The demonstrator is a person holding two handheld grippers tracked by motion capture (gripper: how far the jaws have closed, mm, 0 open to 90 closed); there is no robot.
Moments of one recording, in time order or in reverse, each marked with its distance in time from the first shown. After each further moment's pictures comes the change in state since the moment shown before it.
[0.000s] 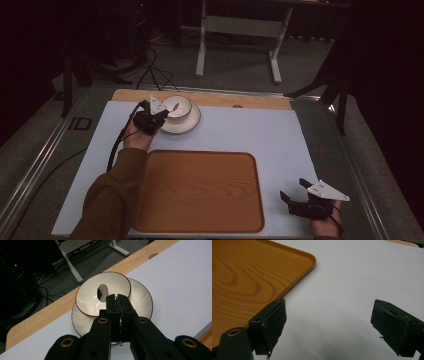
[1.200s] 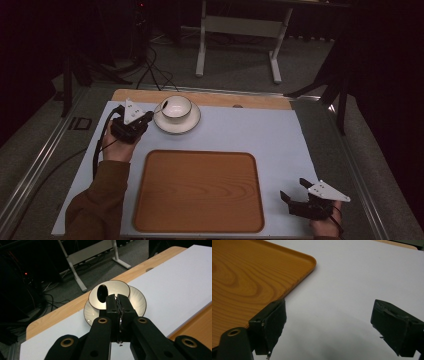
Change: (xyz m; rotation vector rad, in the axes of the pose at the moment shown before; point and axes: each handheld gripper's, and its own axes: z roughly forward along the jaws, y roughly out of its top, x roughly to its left) left arm 0.006 -0.013 -0.074 -0.099 0.027 -0.036; right arm 0.001 0.001 -0.001 -0.013 -0.002 -0.004
